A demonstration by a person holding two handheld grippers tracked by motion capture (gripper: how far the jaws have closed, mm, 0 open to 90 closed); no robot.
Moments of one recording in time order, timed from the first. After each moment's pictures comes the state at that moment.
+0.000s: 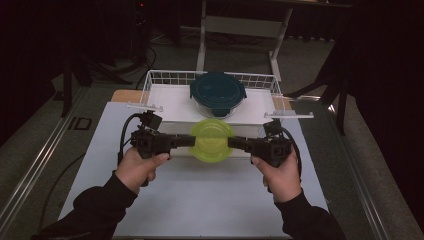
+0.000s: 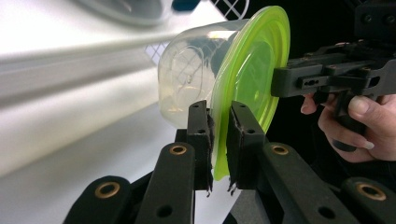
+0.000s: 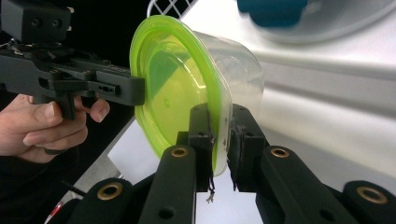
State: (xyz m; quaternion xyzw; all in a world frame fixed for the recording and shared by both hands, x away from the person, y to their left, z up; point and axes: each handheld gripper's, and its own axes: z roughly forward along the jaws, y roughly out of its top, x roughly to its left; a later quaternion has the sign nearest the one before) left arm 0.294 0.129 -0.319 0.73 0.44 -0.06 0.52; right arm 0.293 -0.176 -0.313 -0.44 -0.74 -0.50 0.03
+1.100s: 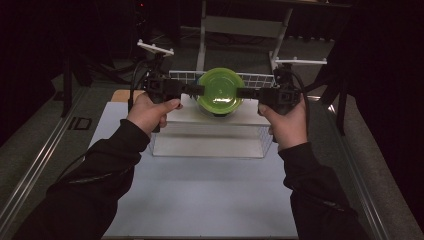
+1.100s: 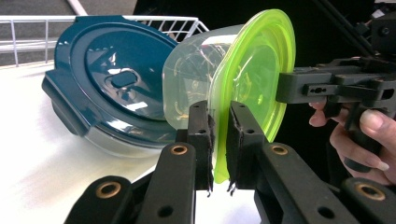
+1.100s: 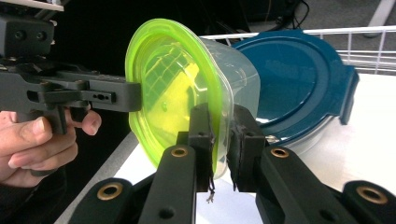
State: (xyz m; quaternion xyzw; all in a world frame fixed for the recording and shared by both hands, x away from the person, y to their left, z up) left arm 0.378 0.115 -0.255 0.72 0.45 -0.04 0.52; right arm 0.365 -0.180 -0.243 -0.47 -0.72 -0.51 -0.01
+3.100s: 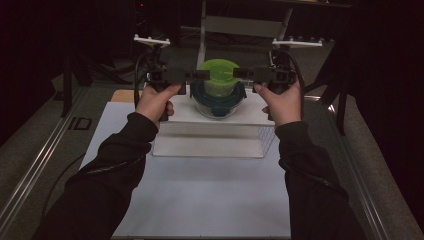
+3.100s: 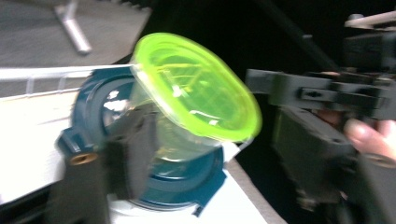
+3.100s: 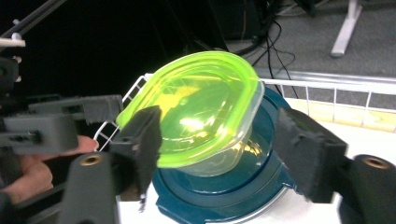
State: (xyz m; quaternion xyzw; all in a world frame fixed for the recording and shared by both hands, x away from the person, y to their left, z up) left arm 0.395 0.123 -0.257 0.67 0.45 -0.02 0.59; right arm 0.409 -0.176 -0.234 -0.49 -0.71 -0.51 -0.06
